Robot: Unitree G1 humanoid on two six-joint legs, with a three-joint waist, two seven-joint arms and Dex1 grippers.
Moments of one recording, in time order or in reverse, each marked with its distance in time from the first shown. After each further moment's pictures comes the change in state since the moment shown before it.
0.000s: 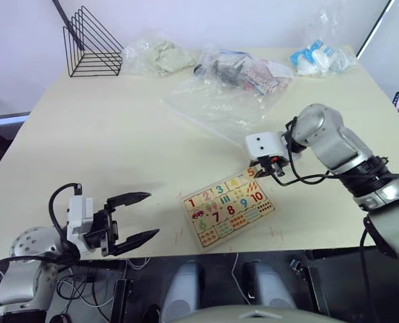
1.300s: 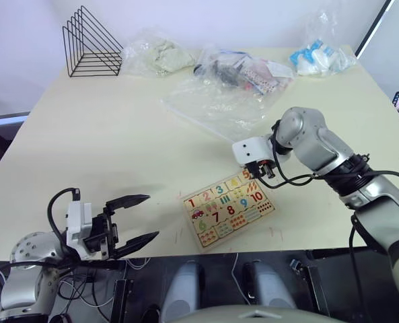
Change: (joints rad) left arm 0.019 -0.018 0.000 0.023 0.002 -0.059 -0.014; right arm -0.006 0.055 0.044 -0.005 -0.102 -0.001 0.023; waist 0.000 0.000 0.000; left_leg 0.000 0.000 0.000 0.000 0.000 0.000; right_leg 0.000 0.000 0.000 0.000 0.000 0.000
